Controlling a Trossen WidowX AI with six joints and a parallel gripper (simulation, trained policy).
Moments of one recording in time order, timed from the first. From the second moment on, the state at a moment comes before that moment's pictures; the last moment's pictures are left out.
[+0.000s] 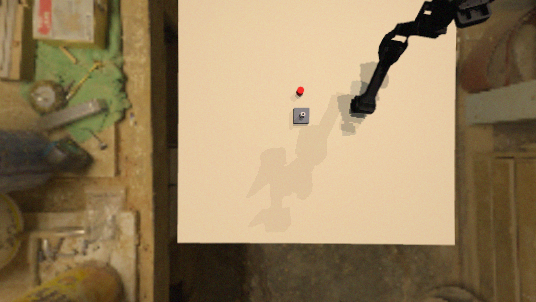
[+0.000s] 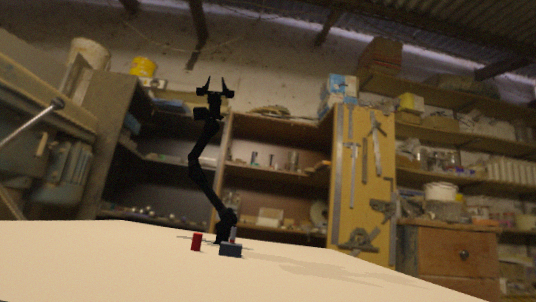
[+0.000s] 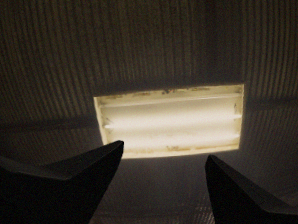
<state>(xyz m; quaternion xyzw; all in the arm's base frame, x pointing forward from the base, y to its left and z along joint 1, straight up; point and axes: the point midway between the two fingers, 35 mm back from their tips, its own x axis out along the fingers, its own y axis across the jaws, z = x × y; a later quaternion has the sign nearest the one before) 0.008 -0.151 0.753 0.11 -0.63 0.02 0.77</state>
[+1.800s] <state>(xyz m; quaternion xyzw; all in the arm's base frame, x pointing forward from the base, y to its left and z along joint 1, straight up) 0.043 -0.029 0.688 -0.07 -0.48 0.26 0.84</state>
